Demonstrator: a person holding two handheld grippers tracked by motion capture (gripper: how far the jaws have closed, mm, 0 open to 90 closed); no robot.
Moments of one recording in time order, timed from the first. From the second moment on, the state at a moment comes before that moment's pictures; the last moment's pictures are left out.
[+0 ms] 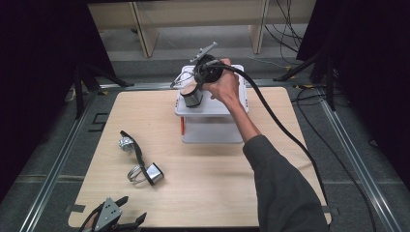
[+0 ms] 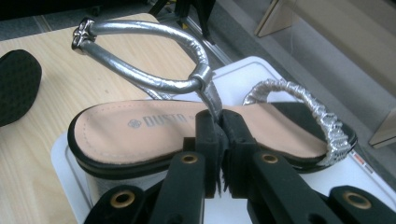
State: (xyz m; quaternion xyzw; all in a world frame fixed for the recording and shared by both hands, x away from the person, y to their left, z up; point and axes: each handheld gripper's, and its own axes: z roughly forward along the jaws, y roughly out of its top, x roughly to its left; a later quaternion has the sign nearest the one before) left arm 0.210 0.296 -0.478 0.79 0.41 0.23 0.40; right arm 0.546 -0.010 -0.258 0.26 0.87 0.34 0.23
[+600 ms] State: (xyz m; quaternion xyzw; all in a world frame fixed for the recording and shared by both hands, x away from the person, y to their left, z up) left arm 0.210 0.294 -0.478 0.78 0.41 0.23 0.41; right arm 0.554 -0.048 -0.273 0.27 0.87 0.36 0.21
